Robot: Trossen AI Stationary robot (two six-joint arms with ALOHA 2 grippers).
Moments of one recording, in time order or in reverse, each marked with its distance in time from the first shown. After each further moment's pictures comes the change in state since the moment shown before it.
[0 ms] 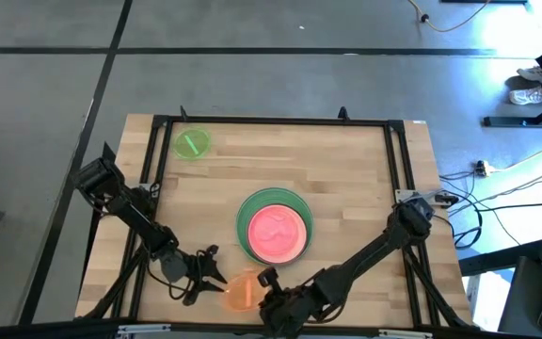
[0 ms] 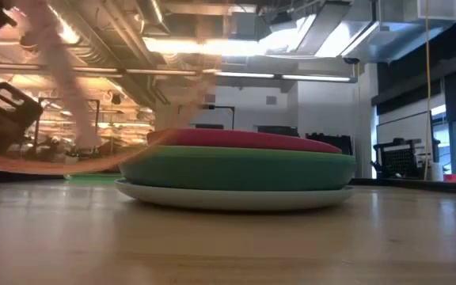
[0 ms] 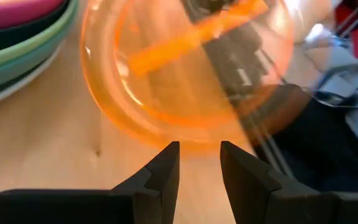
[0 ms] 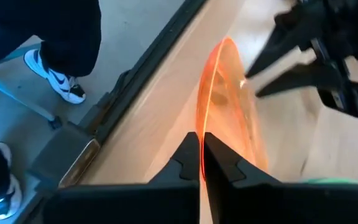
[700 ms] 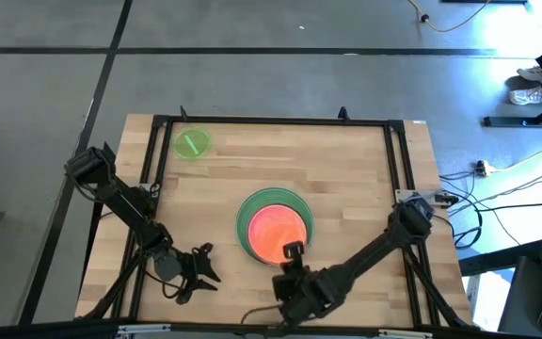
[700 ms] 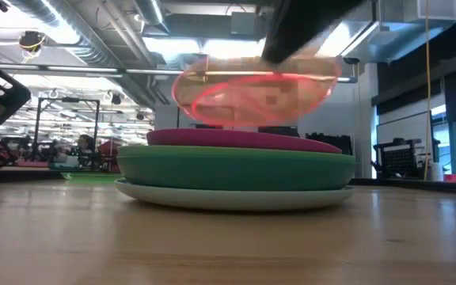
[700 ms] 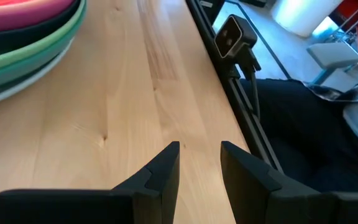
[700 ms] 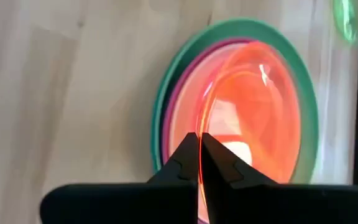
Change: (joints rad) left arm -0.026 -0.139 -0.001 -0.185 -0.017 -0.044; right arm -0.007 -0.002 0.002 -0.486 0.330 0.359
